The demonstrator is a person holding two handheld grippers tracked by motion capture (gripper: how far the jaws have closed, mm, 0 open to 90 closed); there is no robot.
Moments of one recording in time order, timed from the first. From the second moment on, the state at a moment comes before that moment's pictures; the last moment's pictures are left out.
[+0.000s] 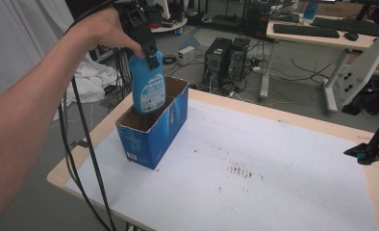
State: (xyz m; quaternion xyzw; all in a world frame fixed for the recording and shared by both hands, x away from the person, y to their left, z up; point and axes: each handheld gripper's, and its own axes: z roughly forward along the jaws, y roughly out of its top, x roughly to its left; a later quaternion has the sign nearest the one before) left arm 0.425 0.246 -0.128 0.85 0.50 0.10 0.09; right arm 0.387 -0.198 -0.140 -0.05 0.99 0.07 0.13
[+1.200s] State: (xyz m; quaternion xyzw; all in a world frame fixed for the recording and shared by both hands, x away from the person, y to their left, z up) left arm 0.423 0.255 -0.241 0.89 0.44 0.06 0.07; right arm 0.390 -0.197 -0.150 -0.05 0.99 0.07 0.12
